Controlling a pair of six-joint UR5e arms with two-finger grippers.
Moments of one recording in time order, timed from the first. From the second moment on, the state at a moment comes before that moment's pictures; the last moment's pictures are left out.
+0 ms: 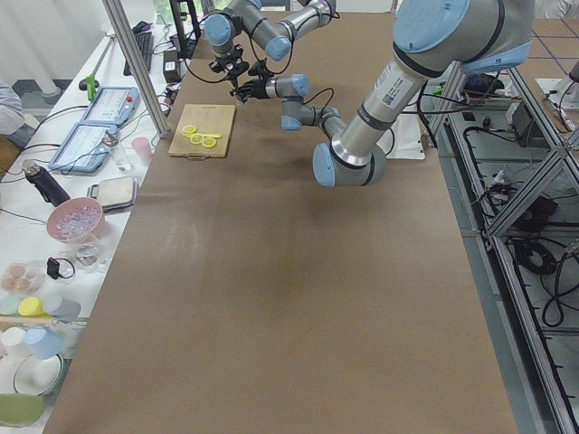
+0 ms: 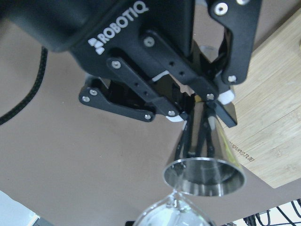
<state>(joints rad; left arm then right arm) -0.47 -2.47 -1.15 -2.67 -0.93 -0.72 0.75 -0.10 0.86 -2.20 1.55 -1.38</state>
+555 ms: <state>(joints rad) -0.47 -2.47 -1.15 -2.68 -0.93 -0.72 0.78 -0.13 0.92 -2.16 1.64 -1.37</state>
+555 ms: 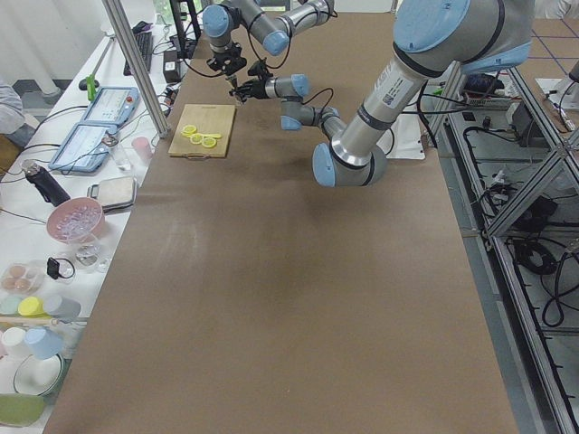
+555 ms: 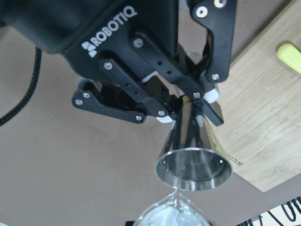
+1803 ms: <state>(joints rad) -0.48 -2.44 -1.17 -2.73 -0.93 -0.72 1.01 -0.37 1.24 -1.98 2.12 -1.19</state>
